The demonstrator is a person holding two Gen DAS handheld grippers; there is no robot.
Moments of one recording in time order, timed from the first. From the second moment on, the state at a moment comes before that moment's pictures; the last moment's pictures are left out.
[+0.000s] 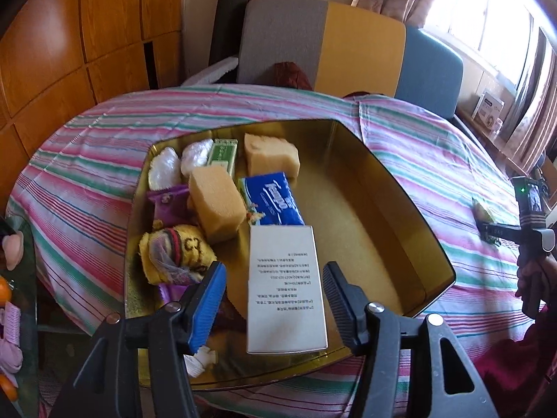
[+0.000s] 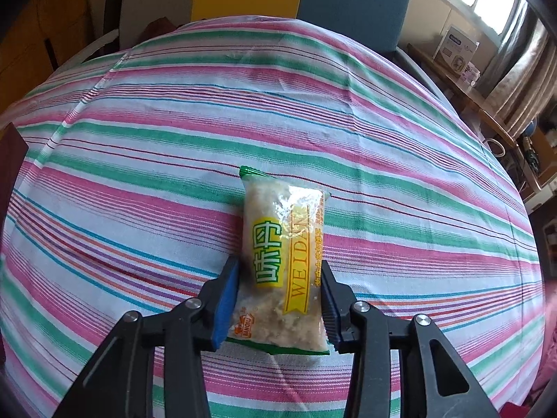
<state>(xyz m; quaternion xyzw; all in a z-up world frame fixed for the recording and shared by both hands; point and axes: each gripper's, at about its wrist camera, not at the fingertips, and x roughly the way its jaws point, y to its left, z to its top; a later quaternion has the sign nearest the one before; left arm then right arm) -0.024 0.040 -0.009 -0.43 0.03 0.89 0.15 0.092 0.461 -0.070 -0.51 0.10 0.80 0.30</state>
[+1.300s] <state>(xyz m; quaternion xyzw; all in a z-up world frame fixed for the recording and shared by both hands) -0.016 -0.014 0.003 -0.40 0.00 0.91 0.12 0.054 0.256 0.015 -0.44 0.12 0.88 0.10</state>
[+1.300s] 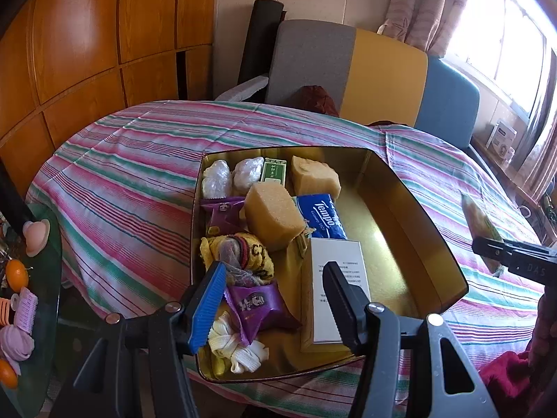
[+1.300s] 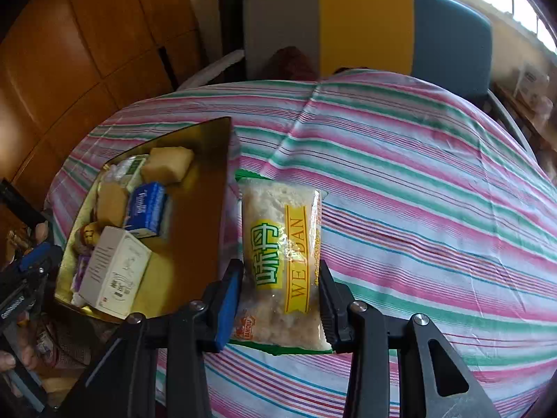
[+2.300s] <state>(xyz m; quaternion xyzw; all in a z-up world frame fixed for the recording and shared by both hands) -0.030 -0.052 0.006 -0.39 -0.02 0.92 0.08 -0.017 0.168 -0.060 -0.53 0.06 0.84 0.03</state>
